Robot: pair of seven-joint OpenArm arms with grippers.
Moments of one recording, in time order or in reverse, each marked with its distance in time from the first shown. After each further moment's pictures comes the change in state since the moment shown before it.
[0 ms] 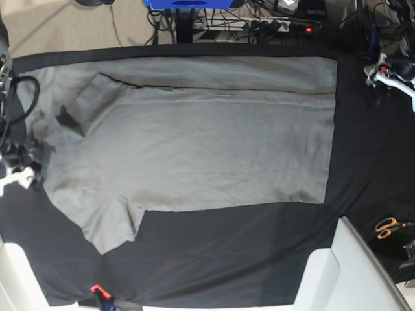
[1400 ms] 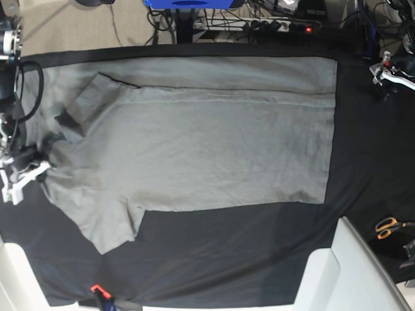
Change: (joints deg) left arm -1.8 1.6 -4.4 -2.5 0.1 -0.6 0.4; right arm -13.7 -2.4 -3.6 33.5 -0.1 -6.5 -17.6
